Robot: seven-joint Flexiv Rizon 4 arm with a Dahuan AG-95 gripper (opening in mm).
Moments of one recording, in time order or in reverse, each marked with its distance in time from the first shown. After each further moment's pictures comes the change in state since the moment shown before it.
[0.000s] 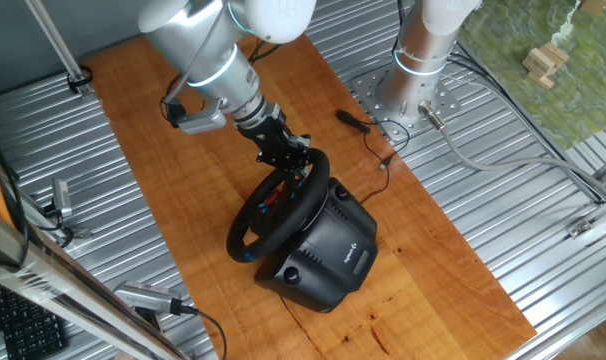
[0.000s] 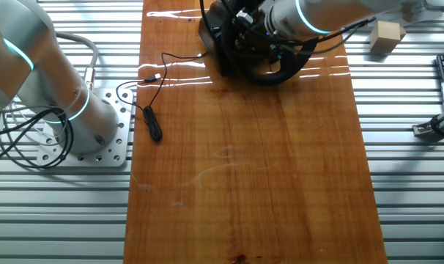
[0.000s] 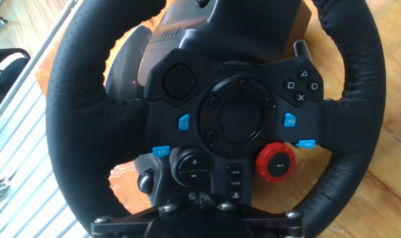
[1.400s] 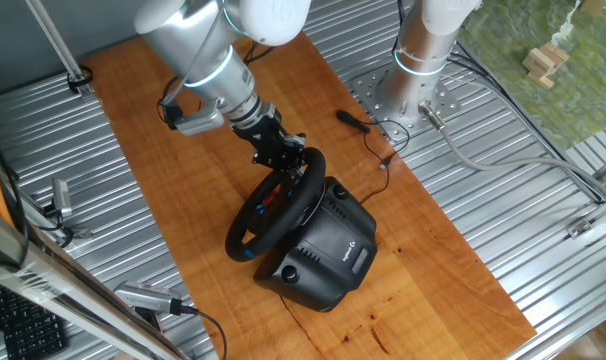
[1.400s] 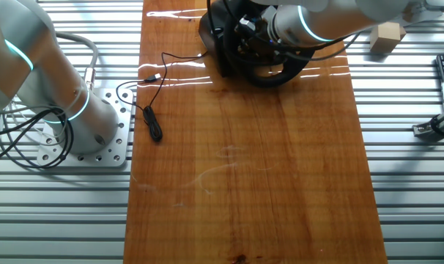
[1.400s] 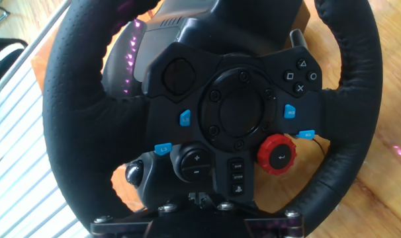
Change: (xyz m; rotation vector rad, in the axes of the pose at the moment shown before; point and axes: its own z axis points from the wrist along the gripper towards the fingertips) arm 0.002 -0.012 -0.002 0.009 0.000 -0.087
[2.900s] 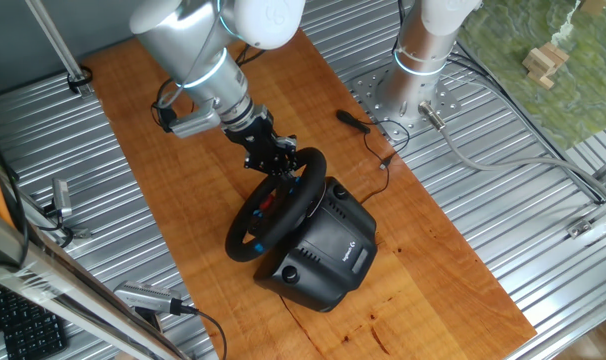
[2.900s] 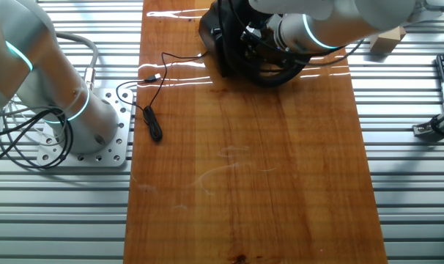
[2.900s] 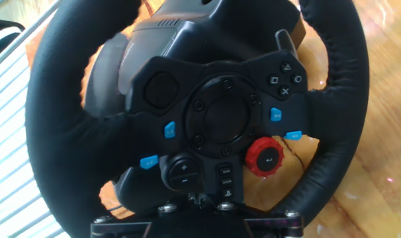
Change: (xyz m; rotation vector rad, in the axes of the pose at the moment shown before) arm -0.005 -0.023 0.001 0.016 -0.030 -0.114
